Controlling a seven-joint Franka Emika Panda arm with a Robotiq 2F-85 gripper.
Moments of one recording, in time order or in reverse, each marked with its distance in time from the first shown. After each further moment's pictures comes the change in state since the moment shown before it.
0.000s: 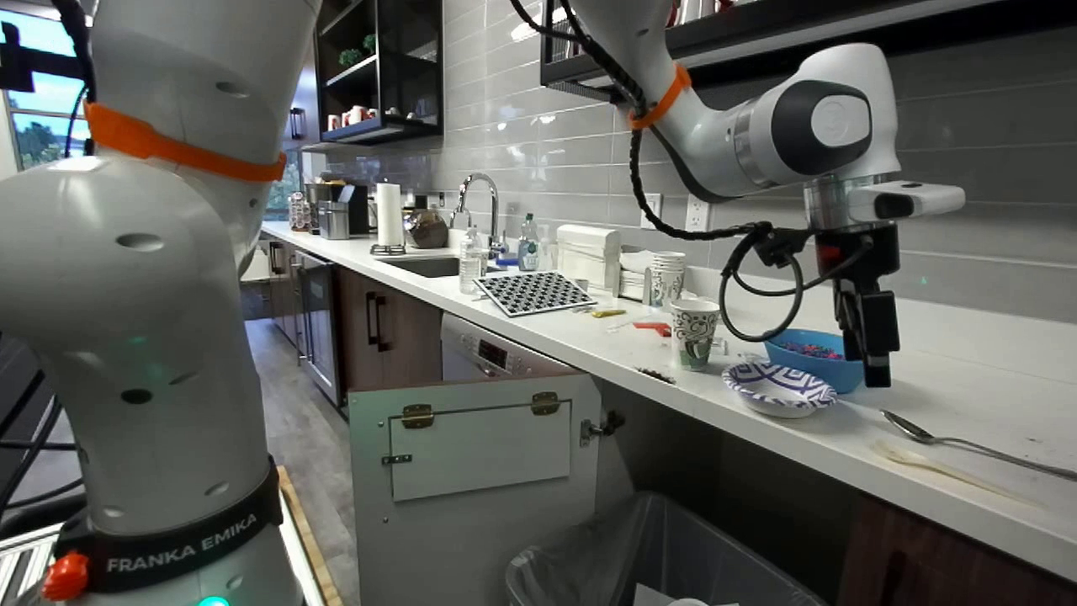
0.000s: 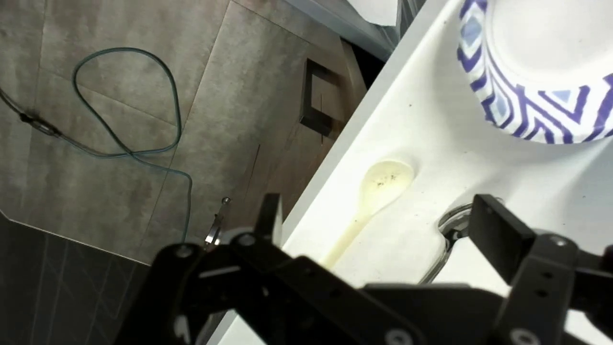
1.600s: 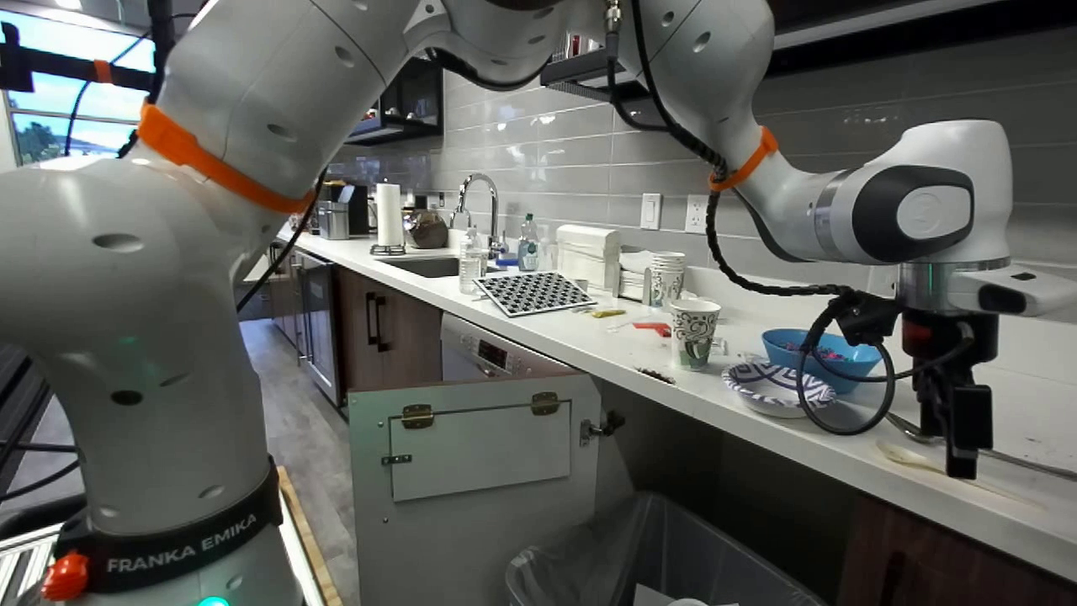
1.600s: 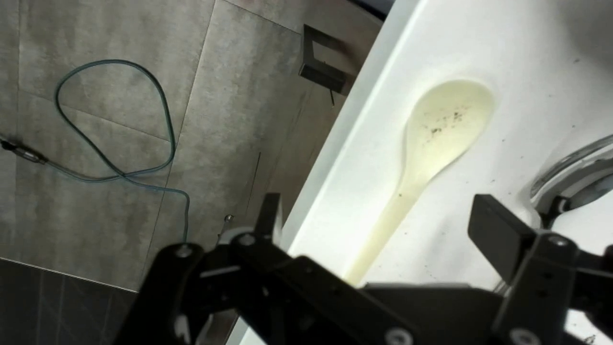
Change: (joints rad) arm -0.065 0.310 -0.055 0.284 0.204 -0.009 -0.129
